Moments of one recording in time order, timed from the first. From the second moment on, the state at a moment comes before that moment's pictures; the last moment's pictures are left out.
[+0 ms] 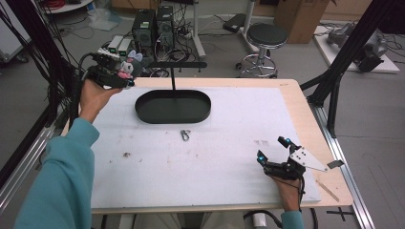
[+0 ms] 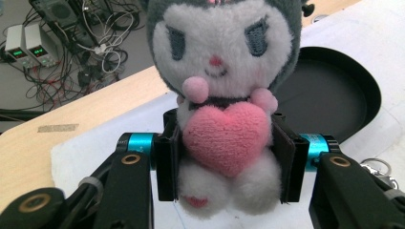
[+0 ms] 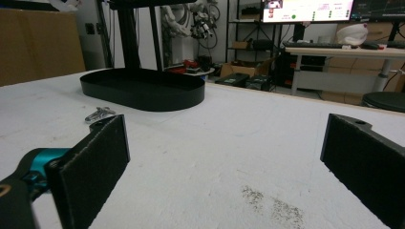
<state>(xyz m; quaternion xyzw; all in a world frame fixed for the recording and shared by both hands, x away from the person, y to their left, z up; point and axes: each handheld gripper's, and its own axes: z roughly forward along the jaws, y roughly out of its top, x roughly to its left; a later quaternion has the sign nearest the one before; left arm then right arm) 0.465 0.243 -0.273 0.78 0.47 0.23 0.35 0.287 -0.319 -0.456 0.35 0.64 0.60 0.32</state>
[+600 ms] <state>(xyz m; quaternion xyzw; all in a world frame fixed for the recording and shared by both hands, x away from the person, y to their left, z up) 0.468 0.252 -0.287 0.77 0.49 0.24 0.34 0.286 -0.318 -0.456 0.36 0.64 0.60 0.32</state>
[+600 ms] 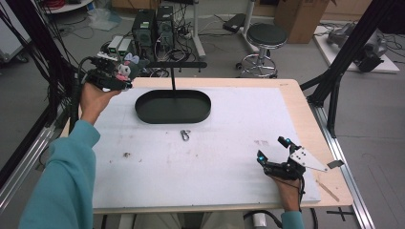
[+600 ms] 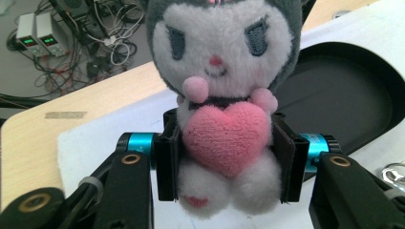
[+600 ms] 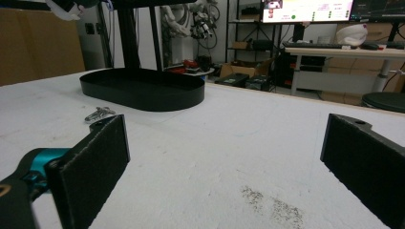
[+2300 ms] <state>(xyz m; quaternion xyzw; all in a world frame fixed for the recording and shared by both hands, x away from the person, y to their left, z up) 0.470 0.250 -0.339 0.79 0.48 0.23 0.31 0.287 -0.318 -0.455 0.35 0.64 0.60 0.32</state>
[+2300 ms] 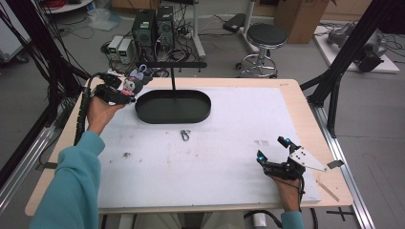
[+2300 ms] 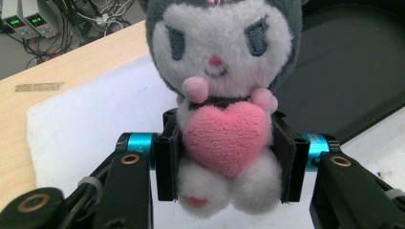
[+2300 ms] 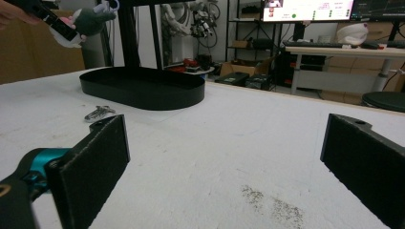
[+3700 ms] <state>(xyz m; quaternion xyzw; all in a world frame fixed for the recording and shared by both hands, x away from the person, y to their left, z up) 0.398 0.255 -0.329 0.75 0.36 0.27 0.48 0.286 -0.316 -0.455 0.35 0.65 0.60 0.32</state>
